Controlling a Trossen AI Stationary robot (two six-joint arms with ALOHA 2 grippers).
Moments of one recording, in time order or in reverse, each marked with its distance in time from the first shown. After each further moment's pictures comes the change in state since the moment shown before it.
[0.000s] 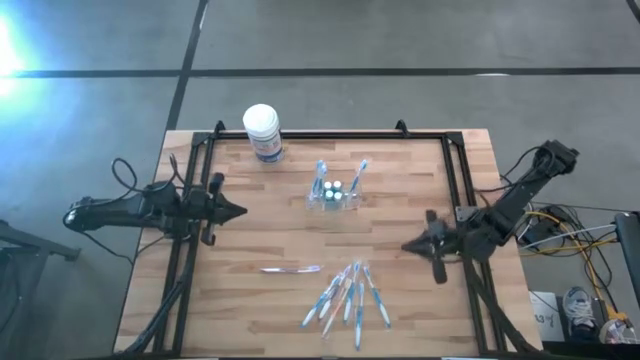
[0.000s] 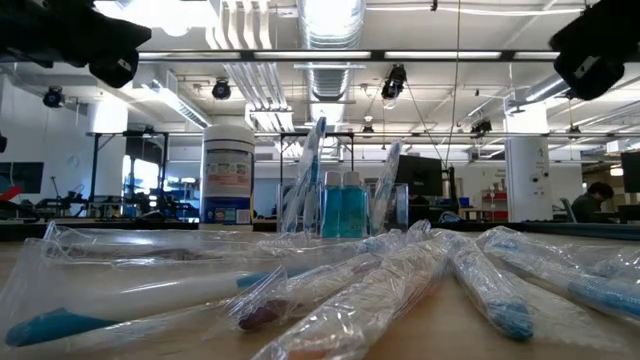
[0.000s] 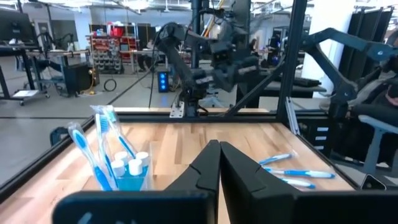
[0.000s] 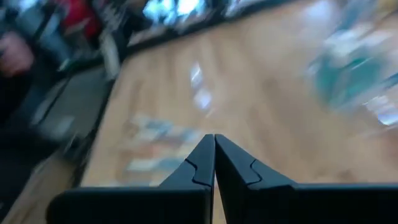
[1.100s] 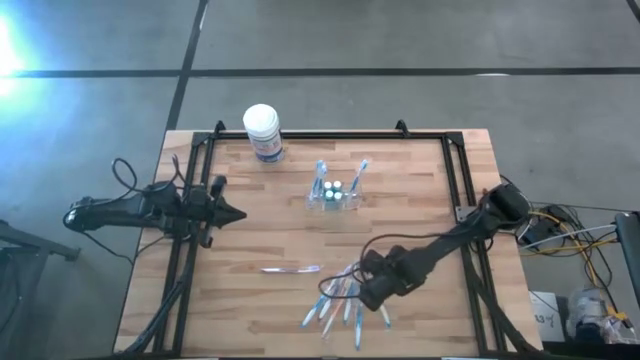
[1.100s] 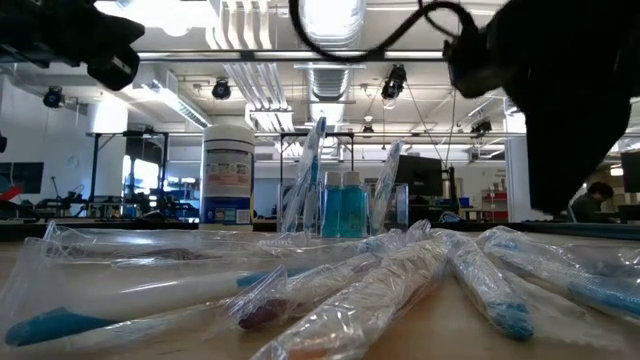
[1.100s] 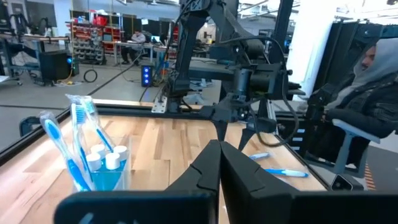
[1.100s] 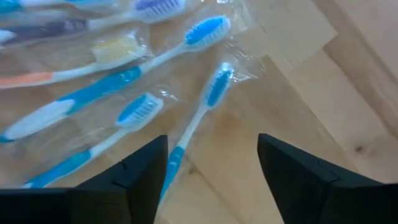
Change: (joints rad) left arm 0.000 0.000 0.000 -0.012 0.064 -0.076; right arm -0.226 1.077 0.777 -0.639 -0.481 0.576
